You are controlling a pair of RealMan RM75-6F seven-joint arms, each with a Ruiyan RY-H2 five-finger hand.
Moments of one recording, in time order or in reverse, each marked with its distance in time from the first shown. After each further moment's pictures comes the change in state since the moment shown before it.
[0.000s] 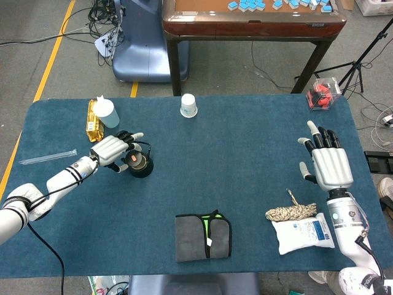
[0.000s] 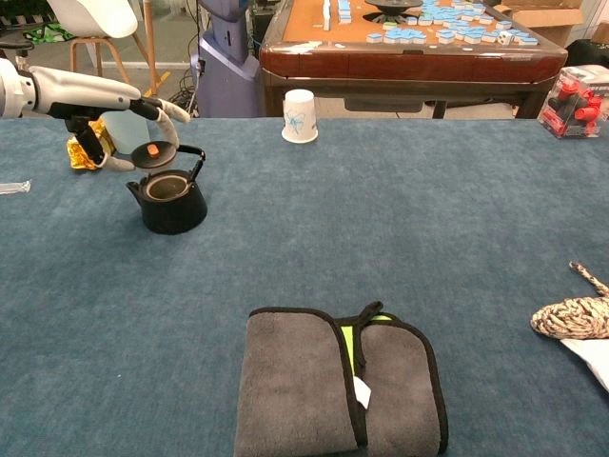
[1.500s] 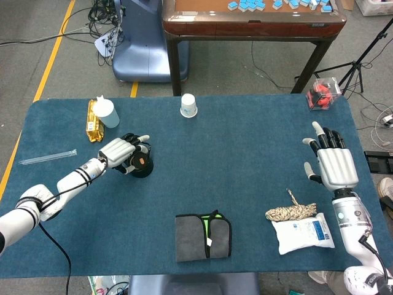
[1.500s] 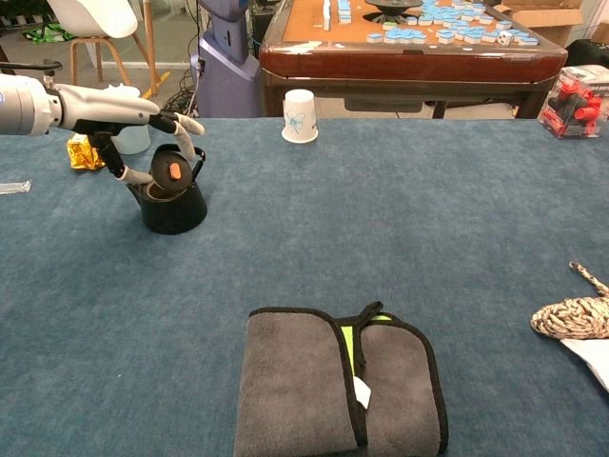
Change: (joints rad) left arm -0.016 -0.069 -0.005 0.039 -0.033 -0.030 0.028; right arm -0.014 0.012 -0.011 0.048 -0.016 -0.024 0.072
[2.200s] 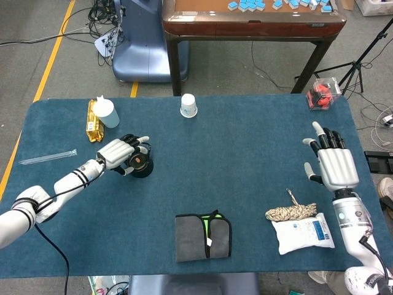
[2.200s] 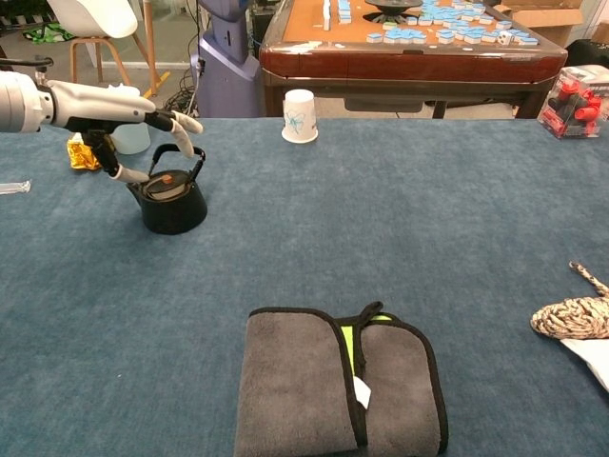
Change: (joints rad) left arm 0.010 0.039 0.004 -0.057 -0.001 0.027 0.033; right arm -0.005 0.001 -0.001 0.005 -0.016 0.000 0.019
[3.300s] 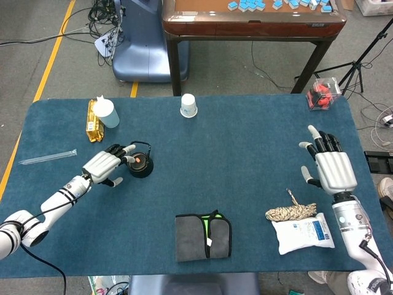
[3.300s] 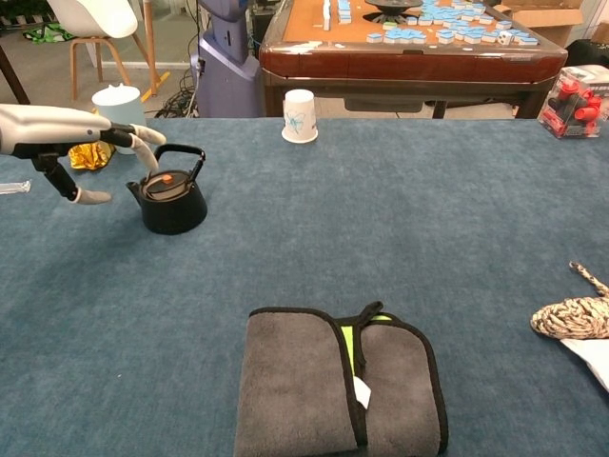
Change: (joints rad) left arm 0.163 0.058 -0.041 -0.182 -0.106 0.079 0.233; right arm -0.021 0.005 -0.016 0.008 -0.072 -0.016 0.073
